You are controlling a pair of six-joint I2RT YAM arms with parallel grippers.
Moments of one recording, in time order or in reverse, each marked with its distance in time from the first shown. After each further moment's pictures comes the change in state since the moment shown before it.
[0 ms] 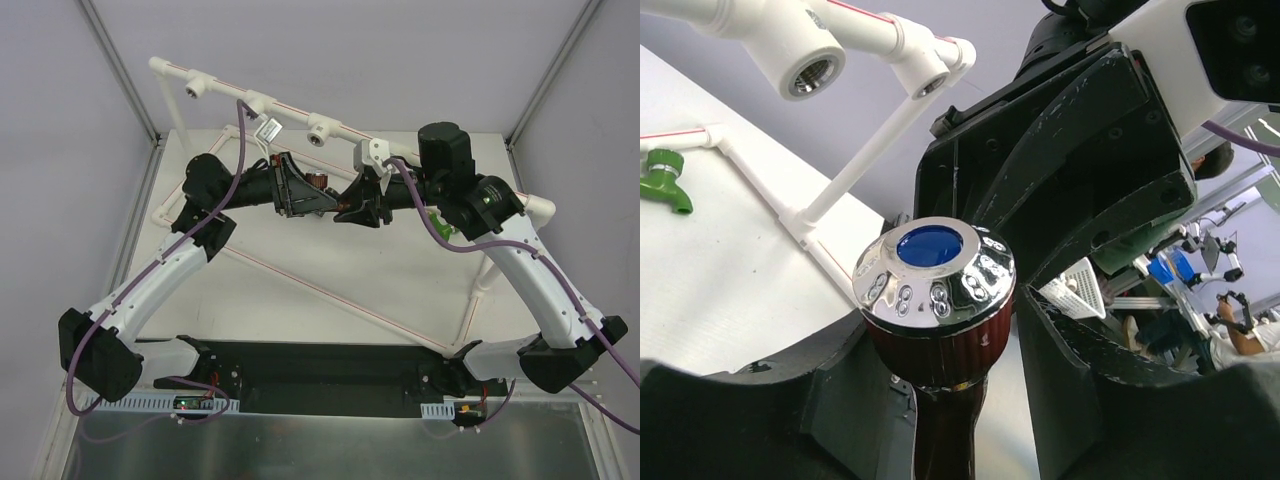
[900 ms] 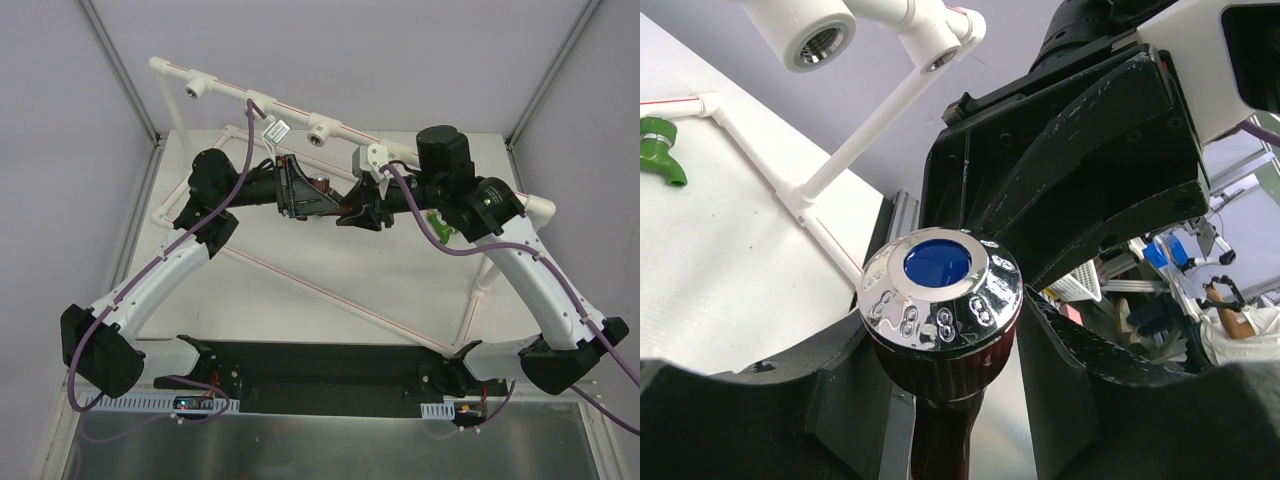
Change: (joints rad) left arm -0.007 0.026 0.032 -0.086 0.039 0.031; right arm 0.005 -0.009 -0.007 -0.047 0.038 -0.039
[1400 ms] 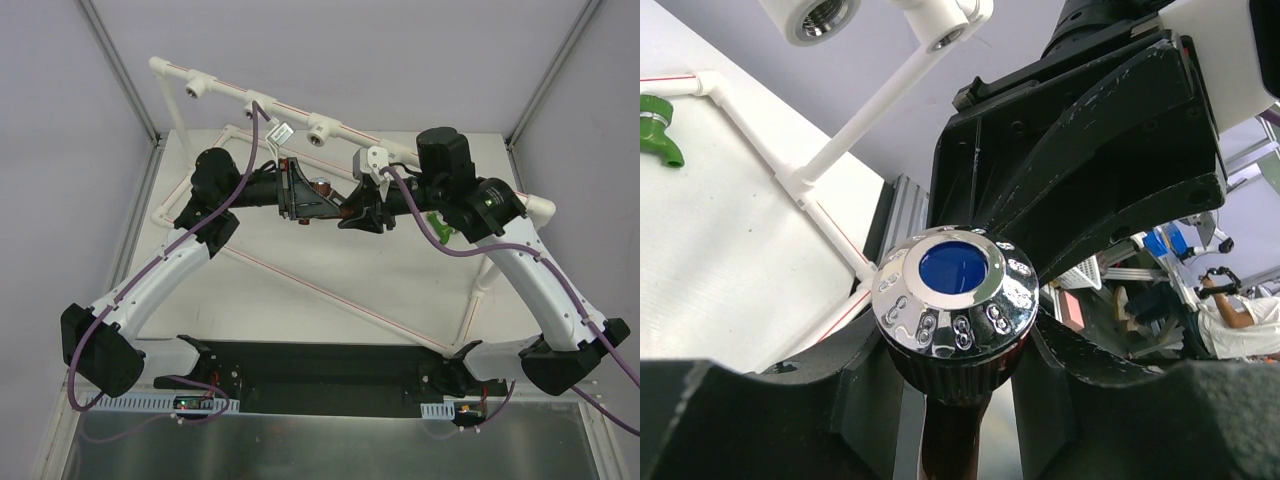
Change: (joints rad) left arm -0.006 0.004 0.006 -0.056 0.020 0.032; right arm 0.001 -0.005 0.000 -0.032 0.003 -0.010
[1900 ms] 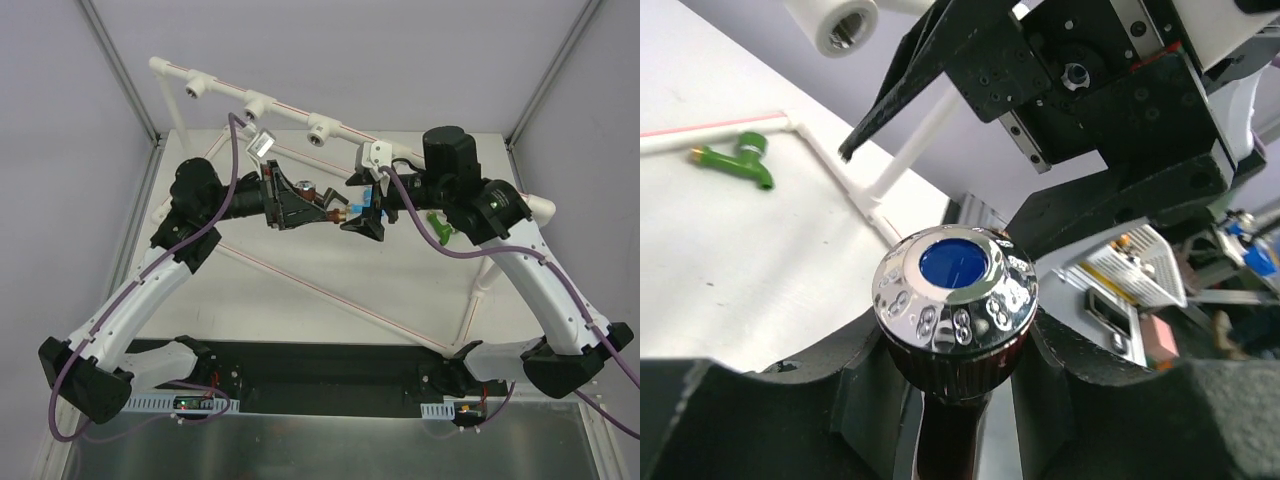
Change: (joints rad) left arm 0.008 -0.127 -0.013 -0.176 -0.126 0.210; right arm -0.002 -0.013 -0.001 0.029 0.108 0.004
